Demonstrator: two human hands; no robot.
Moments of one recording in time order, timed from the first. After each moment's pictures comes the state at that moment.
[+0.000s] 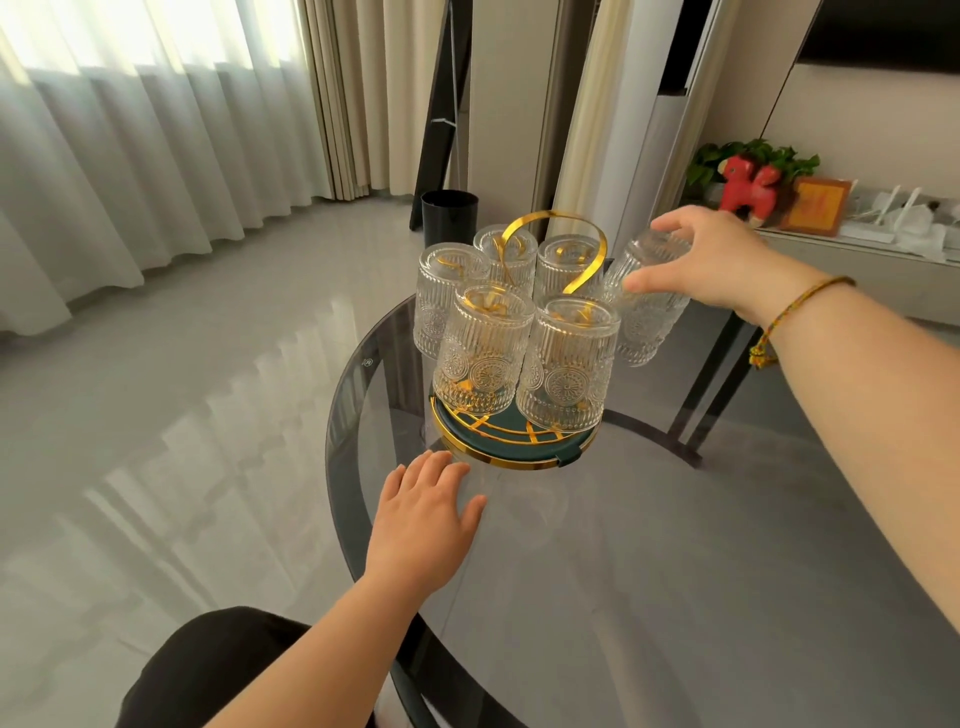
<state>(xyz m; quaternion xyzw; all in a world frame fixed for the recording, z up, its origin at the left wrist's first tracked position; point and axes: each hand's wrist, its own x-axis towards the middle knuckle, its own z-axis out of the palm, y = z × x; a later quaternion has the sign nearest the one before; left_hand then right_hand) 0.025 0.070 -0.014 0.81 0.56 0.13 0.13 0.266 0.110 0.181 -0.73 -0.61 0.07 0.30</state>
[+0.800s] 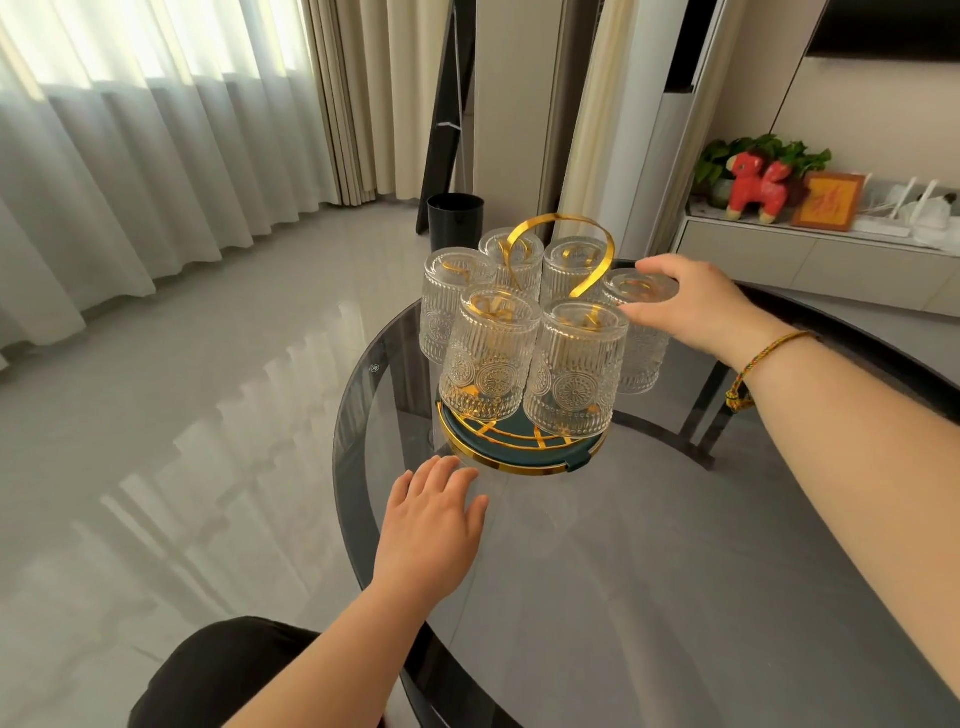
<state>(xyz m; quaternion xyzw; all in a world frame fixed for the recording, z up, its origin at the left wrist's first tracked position) 0.025 0.071 -0.014 0.80 0.56 0.14 0.13 0.263 0.114 0.146 -0.71 -0.62 0.12 0.31</state>
